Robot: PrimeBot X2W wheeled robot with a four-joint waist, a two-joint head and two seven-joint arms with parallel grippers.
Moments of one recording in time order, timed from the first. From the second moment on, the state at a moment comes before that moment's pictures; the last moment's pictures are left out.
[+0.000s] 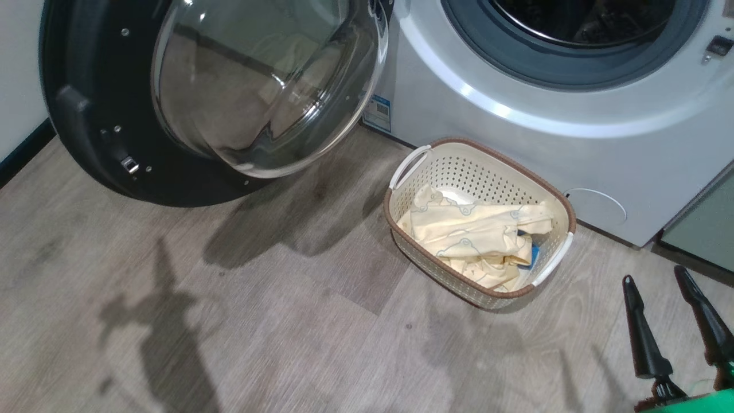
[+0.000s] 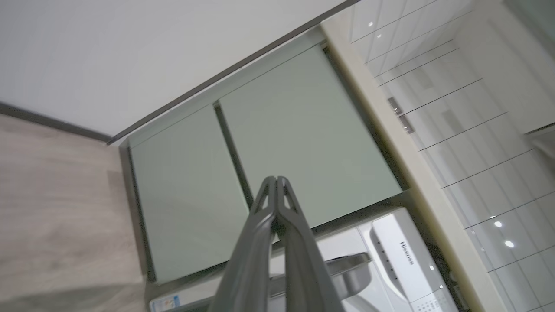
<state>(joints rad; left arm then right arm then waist) -0.77 0.53 0.36 0.65 -1.41 0.06 0.21 0.15 -0.15 0.01 -0.12 0.14 0.13 -0.26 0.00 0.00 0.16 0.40</state>
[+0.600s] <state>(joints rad) -0.81 0.55 0.27 0.76 -1.41 0.05 0.38 0.10 -0.16 0.03 -0.12 0.14 0.13 -0.26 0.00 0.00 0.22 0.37</state>
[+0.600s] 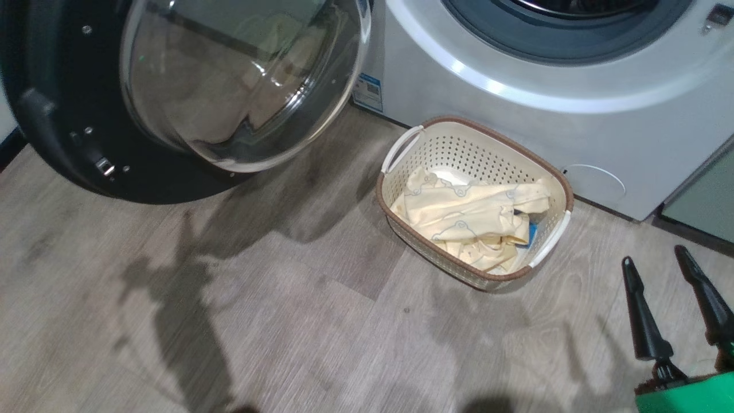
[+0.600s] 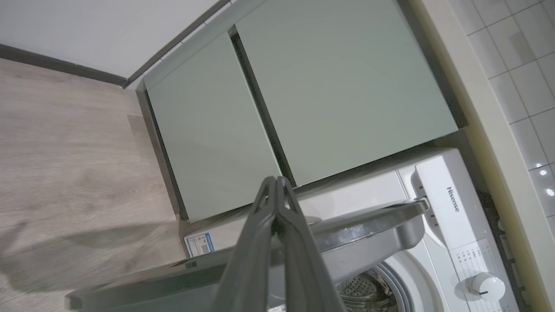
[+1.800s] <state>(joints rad) -0.69 0.49 0.26 0.63 -1.51 -0.07 0.58 0.07 -0.18 0.03 -0.13 0.15 0.13 -0.26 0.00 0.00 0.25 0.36</state>
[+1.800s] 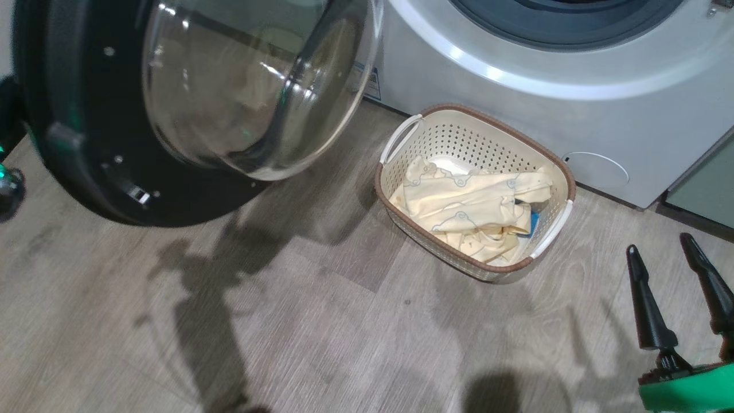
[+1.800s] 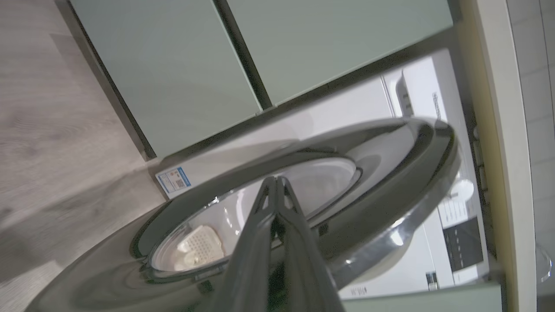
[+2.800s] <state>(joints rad) -0.49 0.37 0.16 0.19 -1.58 -0.07 0.76 0.05 -0.13 0.04 -0.13 0.16 0.13 -0.26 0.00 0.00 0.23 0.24</state>
